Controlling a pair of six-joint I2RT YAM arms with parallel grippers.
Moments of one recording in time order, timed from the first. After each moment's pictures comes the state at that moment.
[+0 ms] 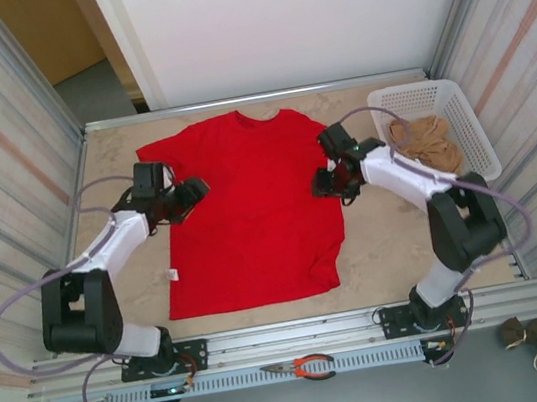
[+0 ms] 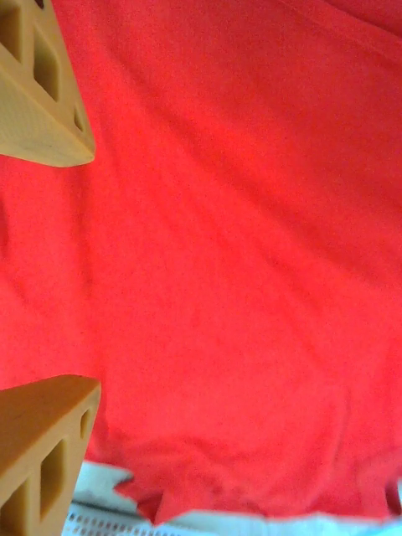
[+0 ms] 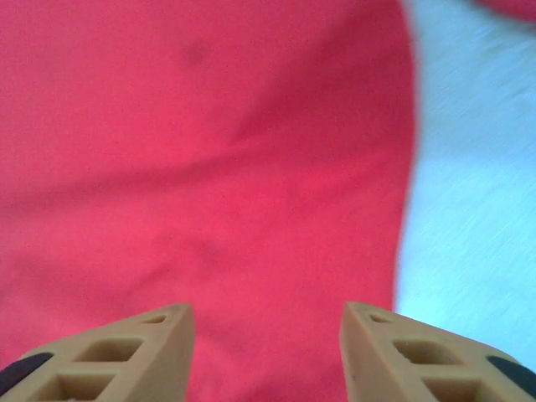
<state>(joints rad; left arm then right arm) -0.18 1.42 0.91 -0.35 0.31 -0.73 0.48 1.58 1.13 -0.72 -0.06 0.56</state>
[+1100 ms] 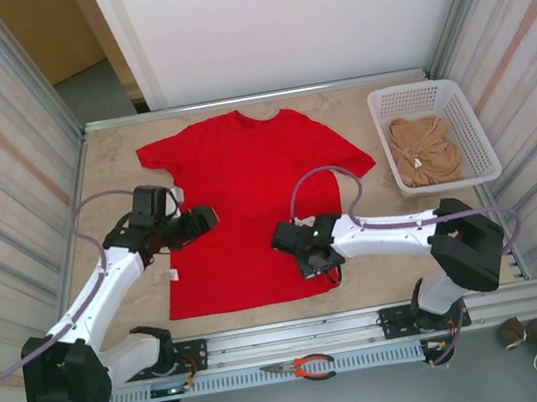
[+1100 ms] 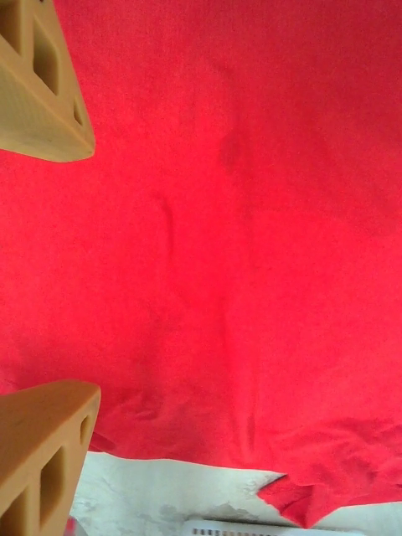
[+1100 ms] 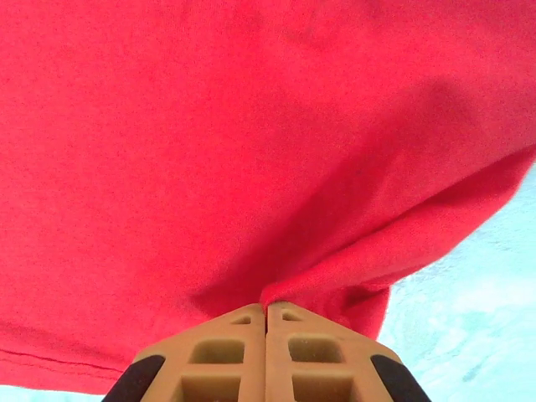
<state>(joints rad) -0.30 1.11 0.77 -0.58 0.33 -0.60 1.07 1.51 0.94 -0.85 0.22 0.85</state>
